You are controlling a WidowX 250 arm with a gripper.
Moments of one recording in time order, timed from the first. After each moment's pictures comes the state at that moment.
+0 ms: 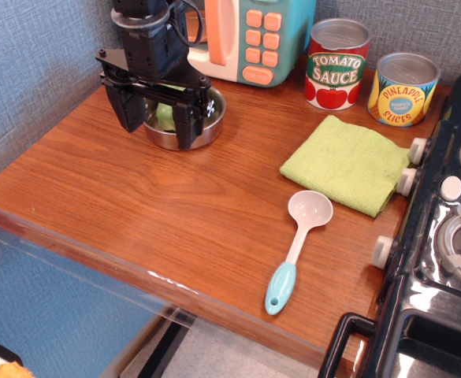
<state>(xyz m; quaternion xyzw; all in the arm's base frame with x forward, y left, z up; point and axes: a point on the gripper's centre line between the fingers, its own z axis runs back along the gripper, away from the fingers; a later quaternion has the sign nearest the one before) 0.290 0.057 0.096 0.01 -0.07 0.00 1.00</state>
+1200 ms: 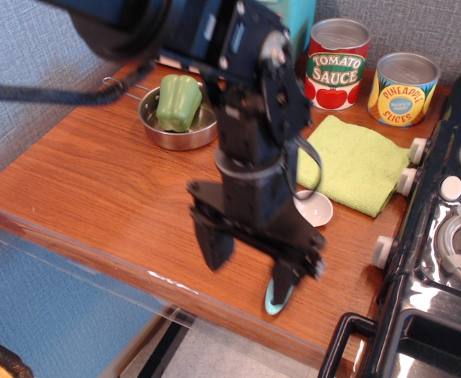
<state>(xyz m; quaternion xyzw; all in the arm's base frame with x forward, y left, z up) 0.209 -0.079 0.061 -0.05 -0.02 -0.08 1.00</state>
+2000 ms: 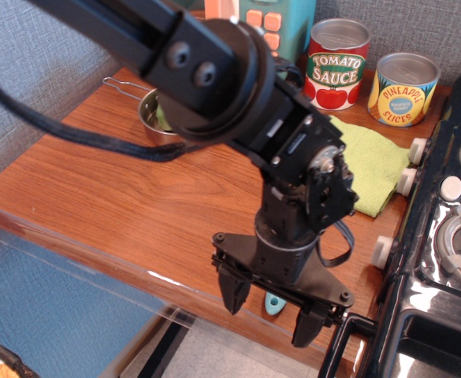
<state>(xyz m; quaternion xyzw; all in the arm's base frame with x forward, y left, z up) 0.213 -0.098 0.021 0.00 -0.04 -0.02 1.00</state>
